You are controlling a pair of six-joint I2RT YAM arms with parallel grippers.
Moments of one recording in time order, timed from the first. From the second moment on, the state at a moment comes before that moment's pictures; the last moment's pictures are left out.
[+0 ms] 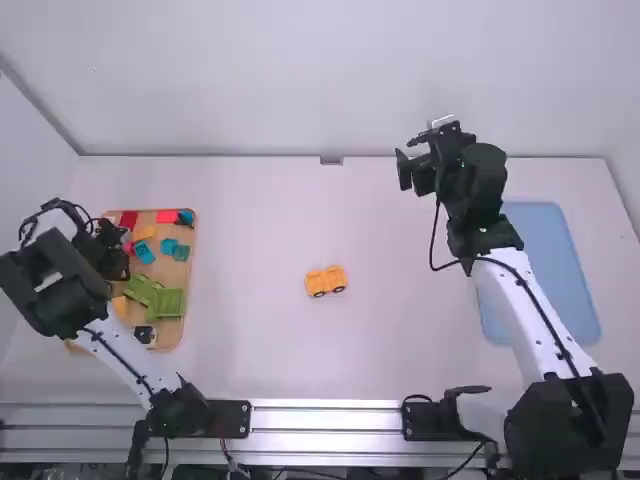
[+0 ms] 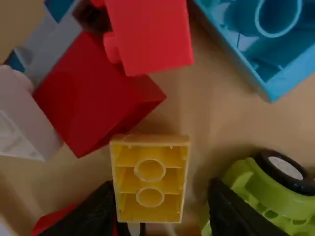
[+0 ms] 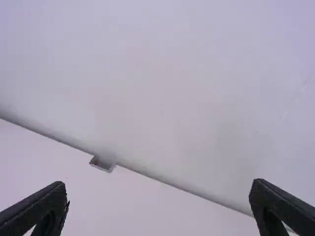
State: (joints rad) left arm 0.74 2.15 1.57 -0.96 0.00 0.81; right arm 0.15 1.35 1.07 0.07 -0.15 -0.24
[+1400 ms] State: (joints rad) left arm 0.72 1.91 1.53 -0.95 0.12 0.67; right arm 0.15 1.35 1.07 0.08 -0.18 -0.24
